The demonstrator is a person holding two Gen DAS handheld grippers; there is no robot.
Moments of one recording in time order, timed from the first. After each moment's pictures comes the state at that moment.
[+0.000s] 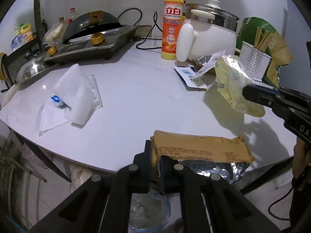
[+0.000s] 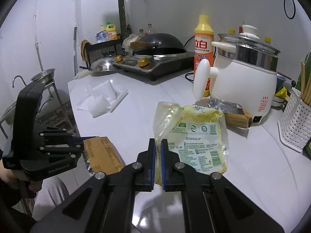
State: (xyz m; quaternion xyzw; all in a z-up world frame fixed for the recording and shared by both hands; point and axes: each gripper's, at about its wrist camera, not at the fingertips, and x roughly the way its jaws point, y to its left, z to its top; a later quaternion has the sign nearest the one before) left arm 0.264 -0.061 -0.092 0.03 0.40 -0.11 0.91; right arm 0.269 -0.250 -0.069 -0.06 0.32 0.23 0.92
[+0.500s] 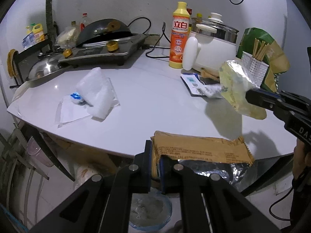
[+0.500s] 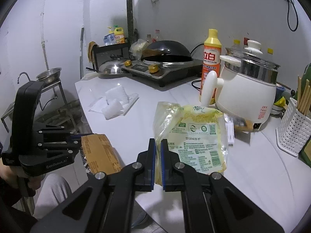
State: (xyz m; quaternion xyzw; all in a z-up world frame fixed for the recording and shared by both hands) left arm 0.230 -0.039 -0.074 0.02 0.37 -0.09 0.92; right arm 0.236 -0.237 -0.051 -0.07 0.30 0.25 0.92
